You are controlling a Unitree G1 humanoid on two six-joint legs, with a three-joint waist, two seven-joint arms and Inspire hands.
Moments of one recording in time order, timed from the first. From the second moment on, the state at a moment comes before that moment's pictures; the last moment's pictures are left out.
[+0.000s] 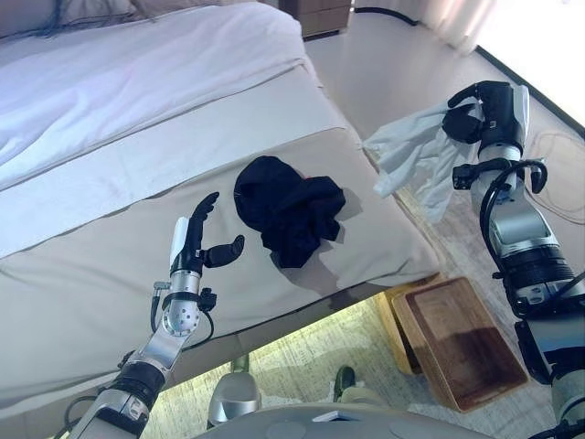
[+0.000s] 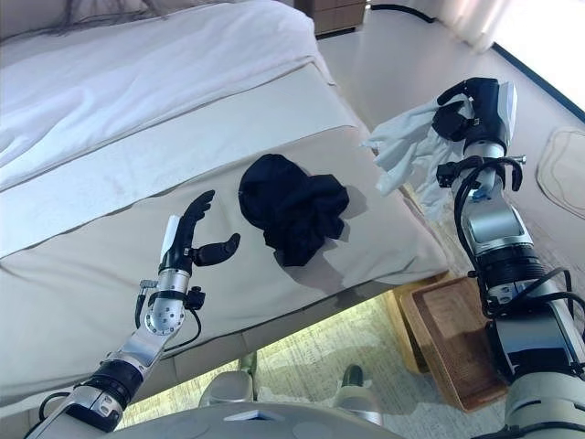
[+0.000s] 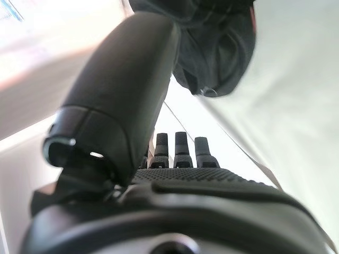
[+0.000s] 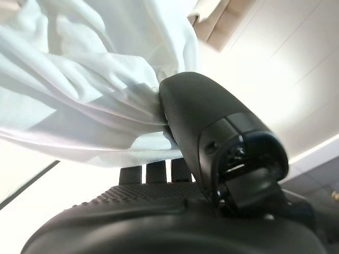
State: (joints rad) left arm -0.11 0.44 -0.32 0.52 0.04 -0.40 0.44; right arm -0.67 -0.74 0.17 0.41 0.18 0.17 -0.42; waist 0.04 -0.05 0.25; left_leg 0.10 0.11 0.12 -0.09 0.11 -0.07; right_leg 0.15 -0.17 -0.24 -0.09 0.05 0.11
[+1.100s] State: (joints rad) left arm -0.13 0.42 -0.40 0.53 0.04 -0.40 0.41; right arm -0.50 -0.80 0.13 0.61 0.20 0.17 -0.37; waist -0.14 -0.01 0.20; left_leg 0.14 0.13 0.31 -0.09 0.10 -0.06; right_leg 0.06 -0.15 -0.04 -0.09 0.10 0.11
